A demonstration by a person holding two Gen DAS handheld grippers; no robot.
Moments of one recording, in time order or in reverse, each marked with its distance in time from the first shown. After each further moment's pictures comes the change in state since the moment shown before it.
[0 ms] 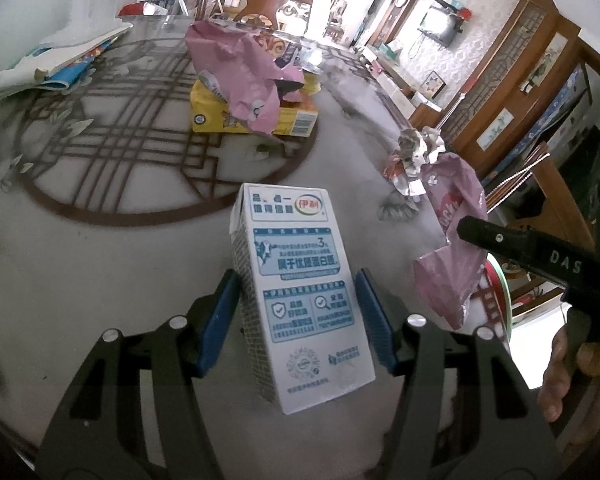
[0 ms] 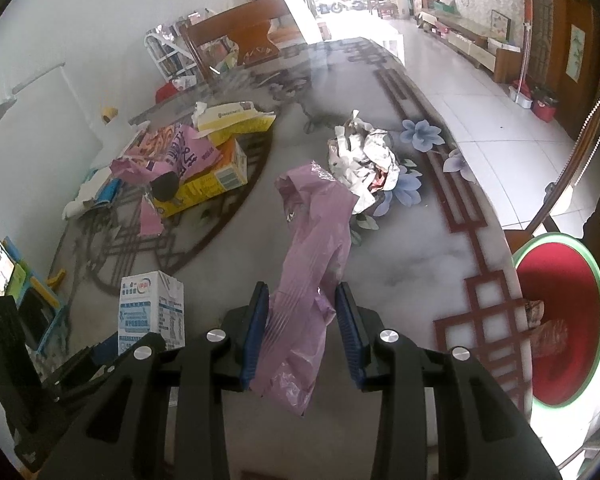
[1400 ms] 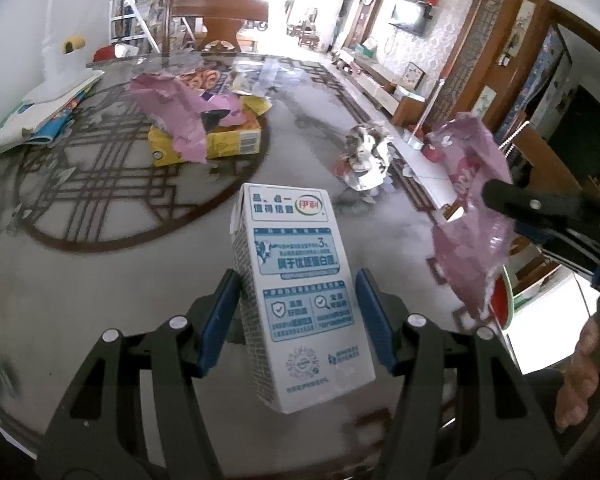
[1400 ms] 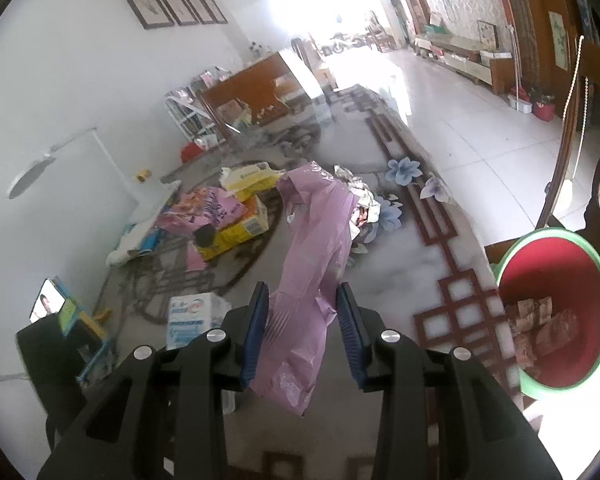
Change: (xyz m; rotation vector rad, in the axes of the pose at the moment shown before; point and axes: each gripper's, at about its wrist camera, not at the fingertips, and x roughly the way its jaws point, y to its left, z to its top) left arm -0.019 -0.056 -0.007 0.151 -0.046 0.020; right arm -0.080 -0.028 -0.024 0.085 -0.189 0.129
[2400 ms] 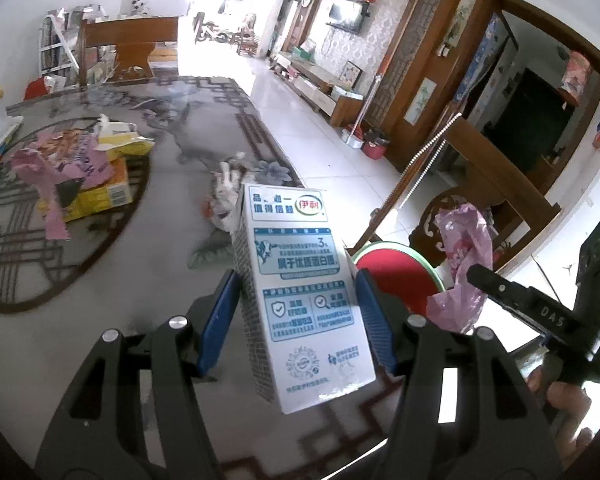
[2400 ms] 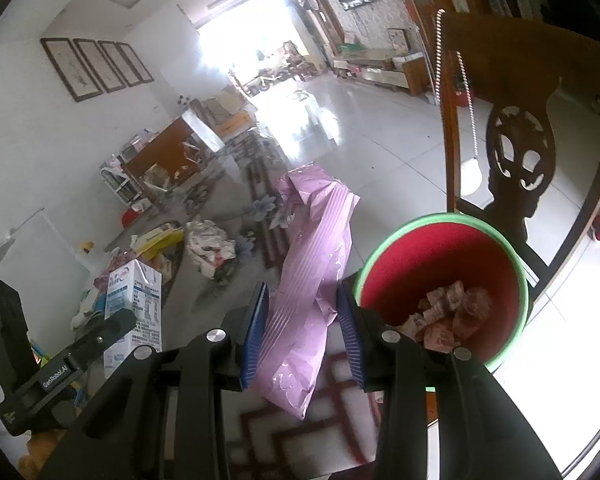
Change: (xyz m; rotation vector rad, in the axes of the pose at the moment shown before) left arm 0.012 -0.104 0.037 0.108 -0.016 -0.186; right arm -0.082 -0.132 -0.021 0.228 -0.144 -0.168
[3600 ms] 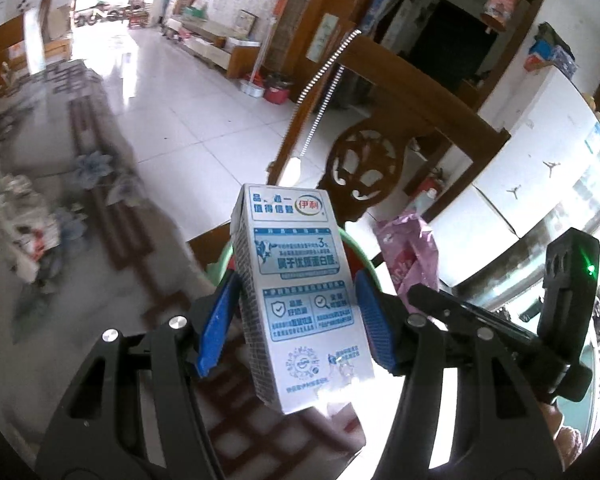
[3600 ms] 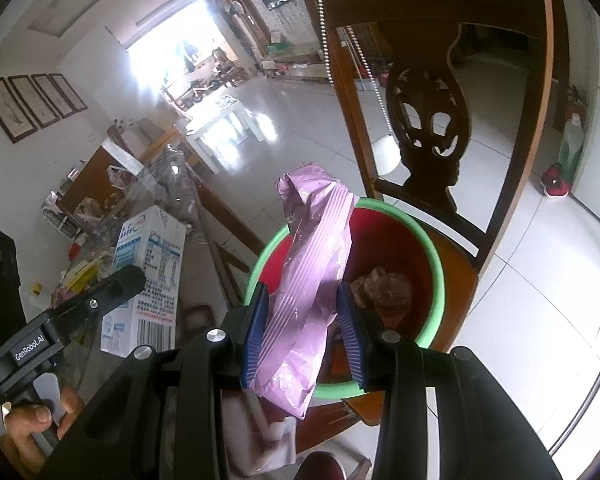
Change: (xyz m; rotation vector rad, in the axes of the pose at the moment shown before) left arm 0.118 -0.112 0.017 0.229 0.196 -0.295; right arm -0.002 -0.097 -0.006 0.168 -0.004 -0.183
